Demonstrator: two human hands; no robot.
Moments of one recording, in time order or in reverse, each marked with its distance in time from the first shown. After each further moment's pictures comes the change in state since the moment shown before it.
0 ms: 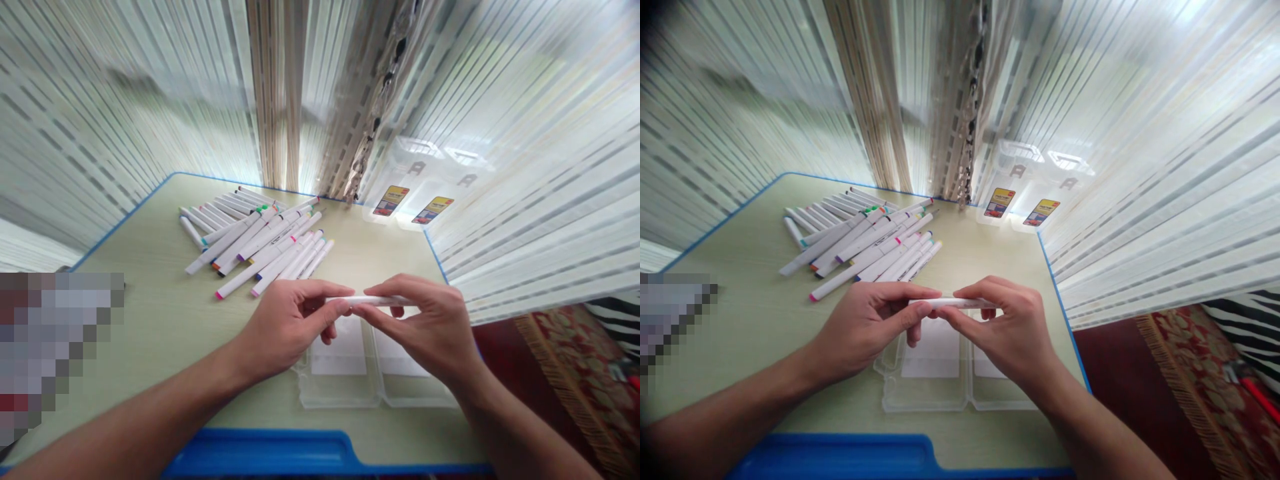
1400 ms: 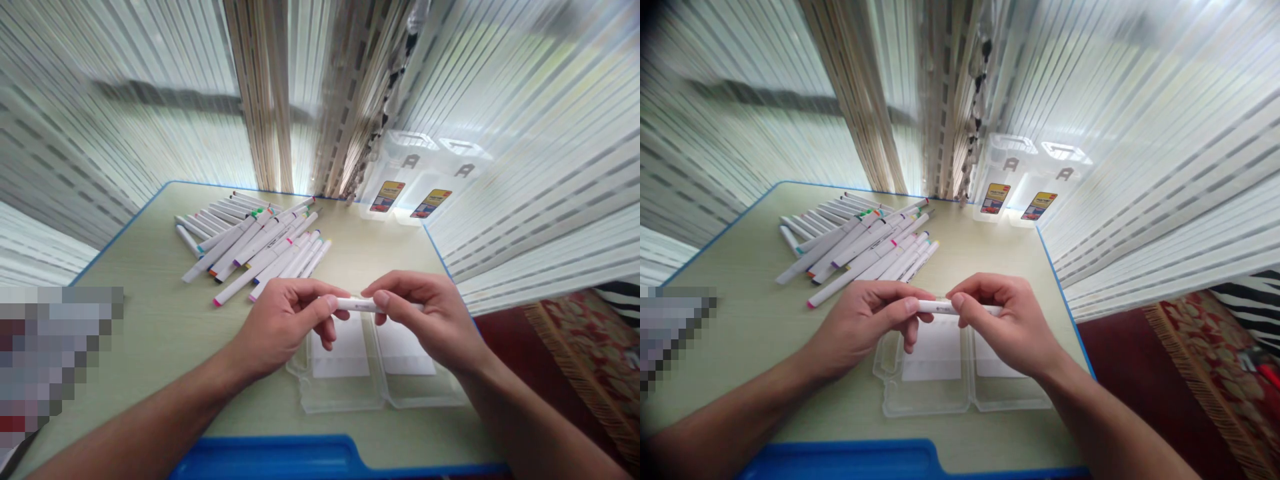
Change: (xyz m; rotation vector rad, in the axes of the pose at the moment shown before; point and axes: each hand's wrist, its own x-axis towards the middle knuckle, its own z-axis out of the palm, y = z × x) left_hand 0.005 0.008 -0.004 -0.185 -0.051 -0.090; right_hand 0.006 0.002 -0.007 0.455 -0.209 0.226
